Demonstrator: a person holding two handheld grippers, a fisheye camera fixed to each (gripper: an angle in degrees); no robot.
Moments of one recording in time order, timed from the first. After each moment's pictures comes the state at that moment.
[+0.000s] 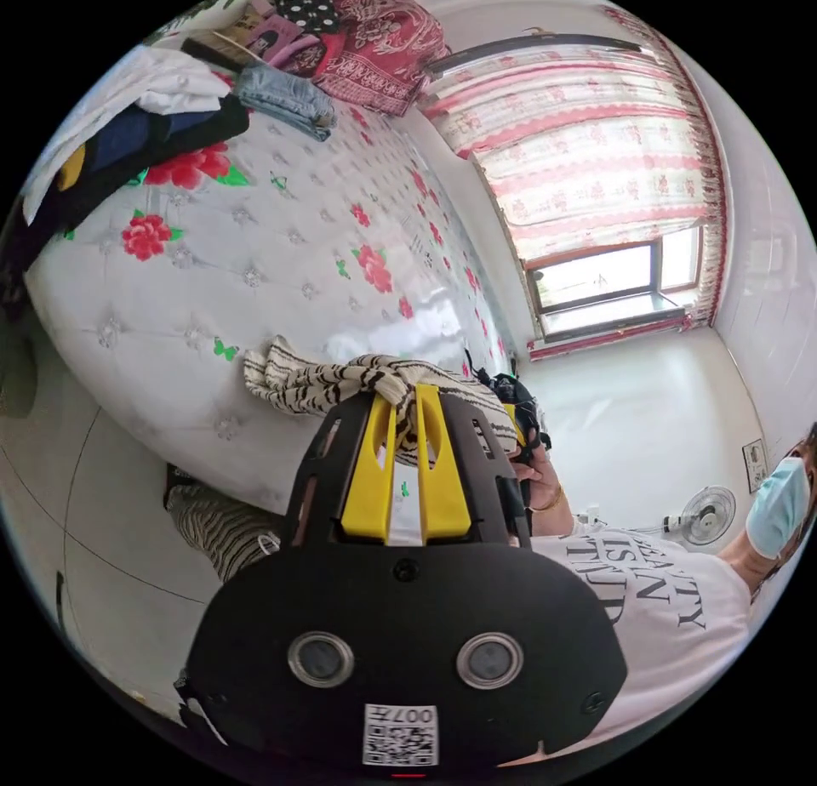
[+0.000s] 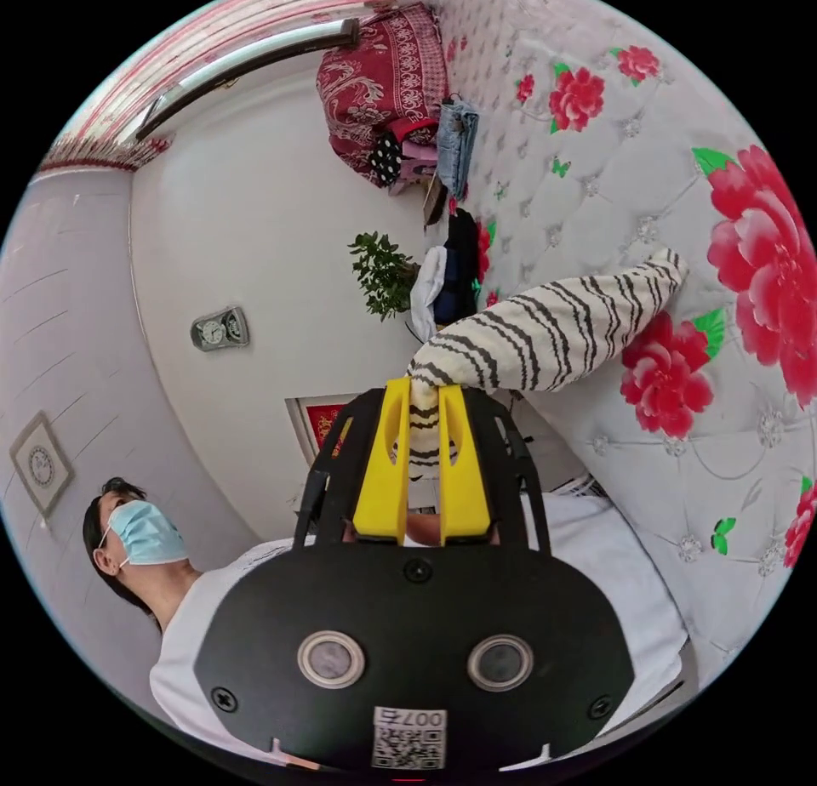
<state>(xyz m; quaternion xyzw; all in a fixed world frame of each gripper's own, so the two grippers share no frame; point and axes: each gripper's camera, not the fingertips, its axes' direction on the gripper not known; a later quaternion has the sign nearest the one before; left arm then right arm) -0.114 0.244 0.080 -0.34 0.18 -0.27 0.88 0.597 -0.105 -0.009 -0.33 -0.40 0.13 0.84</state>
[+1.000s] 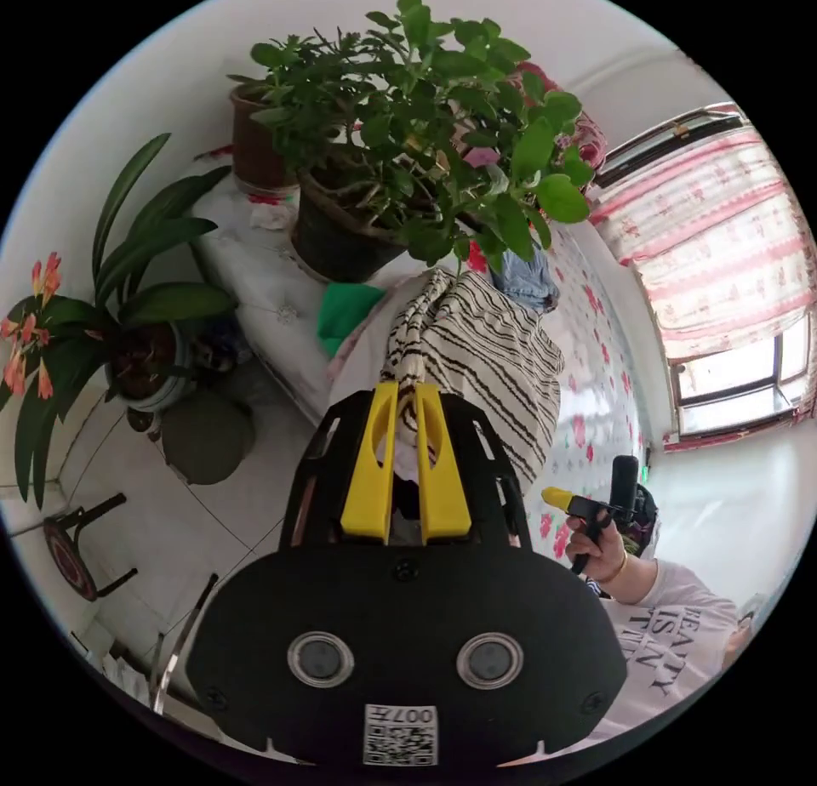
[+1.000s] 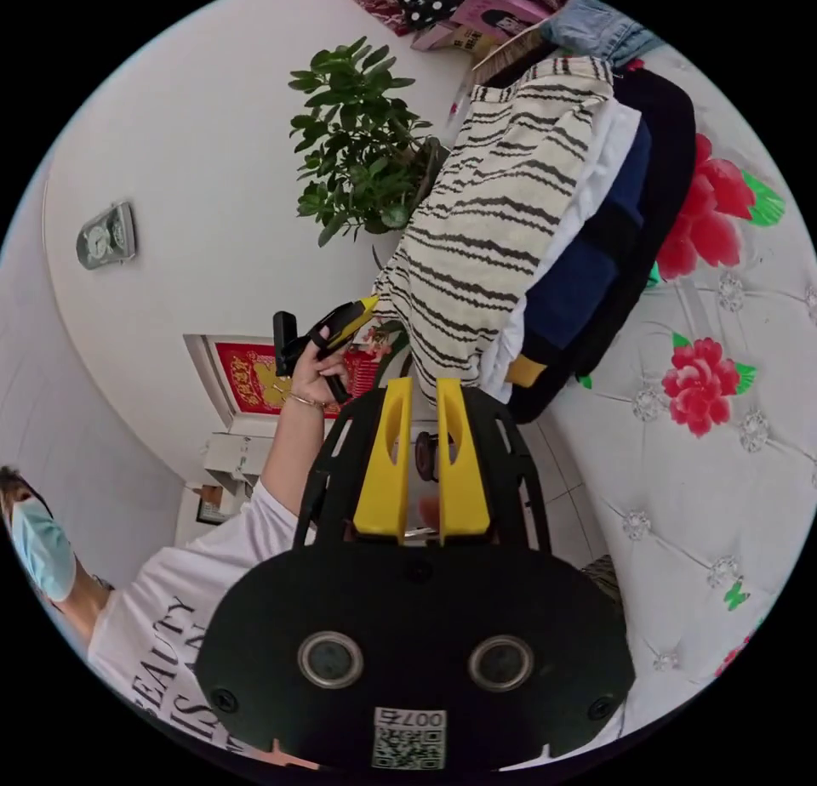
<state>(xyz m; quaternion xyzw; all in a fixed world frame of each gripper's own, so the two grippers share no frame) -0.512 0.105 -0.017 -0.34 -0.12 -0.27 0.89 0.078 -0.004 0.355 -0.44 -0.34 -0.07 0.83</state>
